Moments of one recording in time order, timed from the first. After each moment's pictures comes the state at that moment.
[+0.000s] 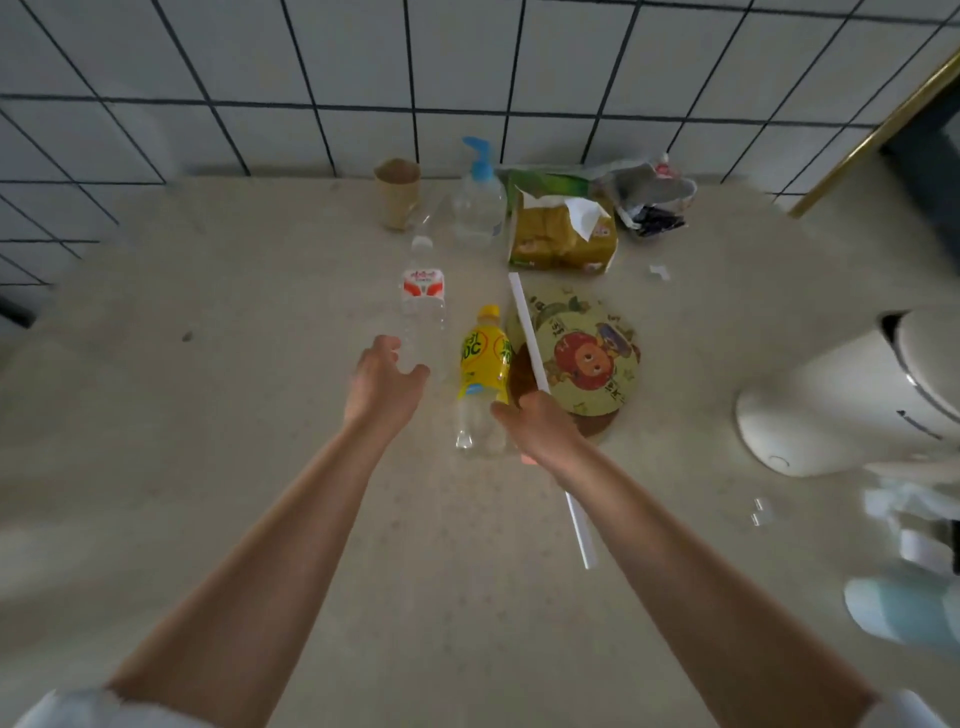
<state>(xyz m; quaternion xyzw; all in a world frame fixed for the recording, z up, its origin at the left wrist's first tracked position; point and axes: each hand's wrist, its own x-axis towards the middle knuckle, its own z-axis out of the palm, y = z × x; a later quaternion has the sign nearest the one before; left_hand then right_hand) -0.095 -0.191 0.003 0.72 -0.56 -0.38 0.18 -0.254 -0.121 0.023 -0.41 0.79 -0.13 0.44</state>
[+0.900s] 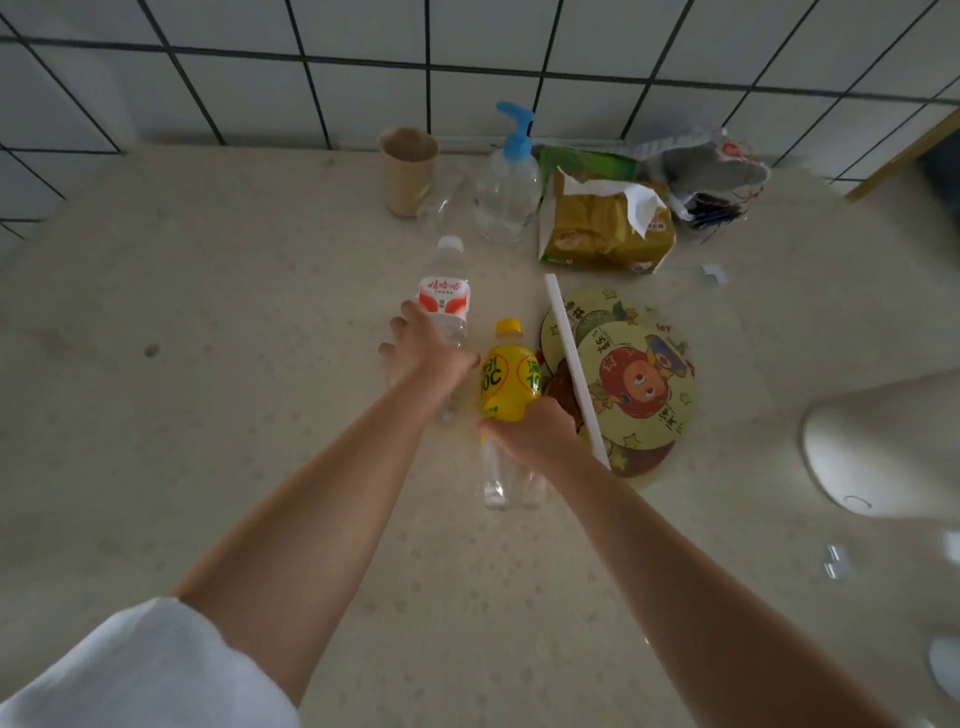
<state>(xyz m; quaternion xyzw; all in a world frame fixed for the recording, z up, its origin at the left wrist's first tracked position) -0.130 -0.290 -0.061 0.75 -0.54 -0.37 0.10 -0.230 -0.192 -0.044 -0.32 0.82 -0.11 0.46</state>
